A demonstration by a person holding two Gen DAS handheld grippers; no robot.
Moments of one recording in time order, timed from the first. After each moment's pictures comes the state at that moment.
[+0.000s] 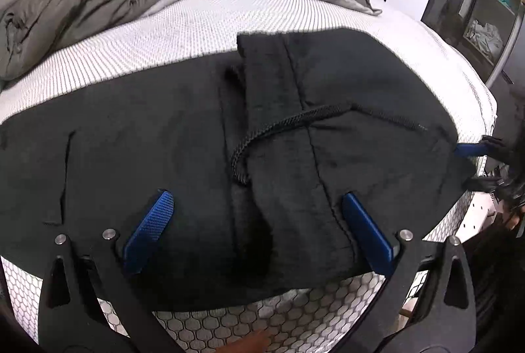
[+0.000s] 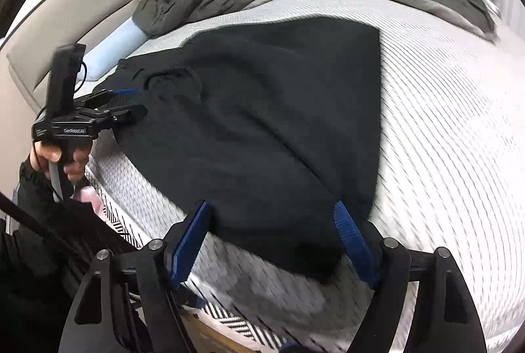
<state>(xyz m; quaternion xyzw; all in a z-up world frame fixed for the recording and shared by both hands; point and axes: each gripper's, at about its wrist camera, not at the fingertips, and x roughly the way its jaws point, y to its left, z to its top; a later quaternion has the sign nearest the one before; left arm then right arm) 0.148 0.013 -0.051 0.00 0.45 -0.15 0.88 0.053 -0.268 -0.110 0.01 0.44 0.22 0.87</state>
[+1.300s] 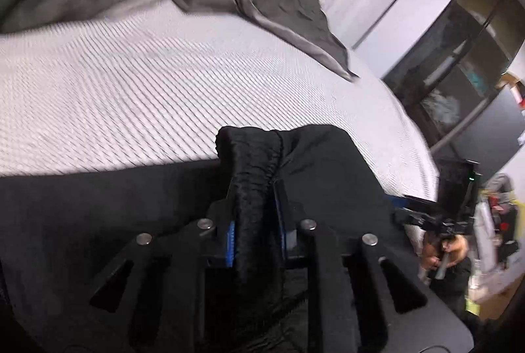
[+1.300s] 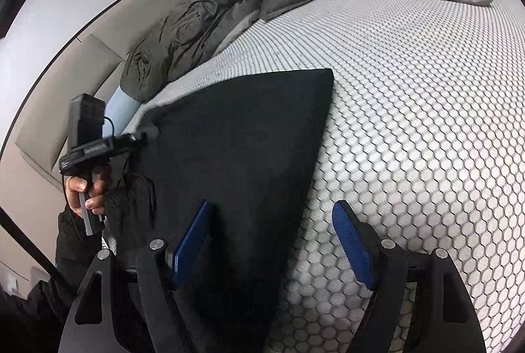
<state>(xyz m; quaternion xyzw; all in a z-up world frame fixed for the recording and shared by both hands) 0.301 0.022 -0.016 -0.16 0.43 -0.23 0.86 0.175 -0.328 -0.097 0.15 0.43 0.24 0.86</state>
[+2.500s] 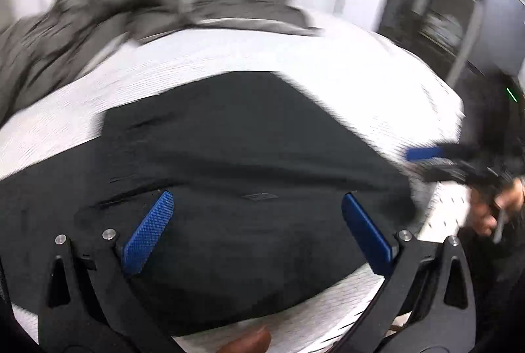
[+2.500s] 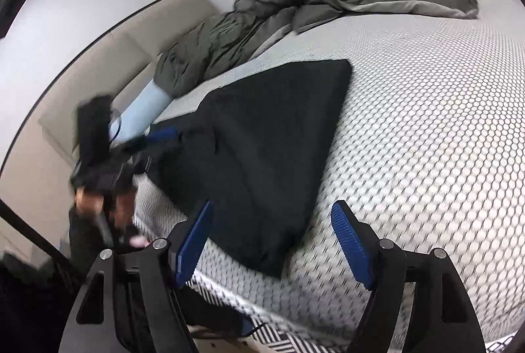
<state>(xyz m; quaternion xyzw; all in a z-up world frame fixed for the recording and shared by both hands) 0.149 -0.131 -0.002 0.04 0.38 -0.26 0.89 0.061 -0.321 -0.084 0.15 0.39 0.25 0.87</state>
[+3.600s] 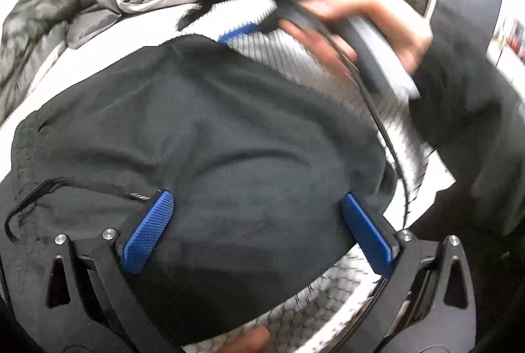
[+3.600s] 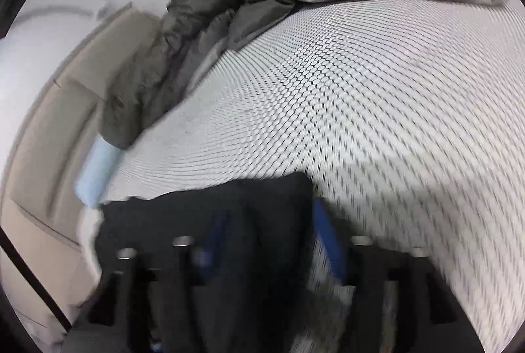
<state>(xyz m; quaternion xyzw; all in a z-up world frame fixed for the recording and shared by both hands) 0.137 -0.174 -0.043 0.08 0.41 -0.32 0.85 0.292 -0.340 -0.086 0.23 0.43 0.20 0.85</state>
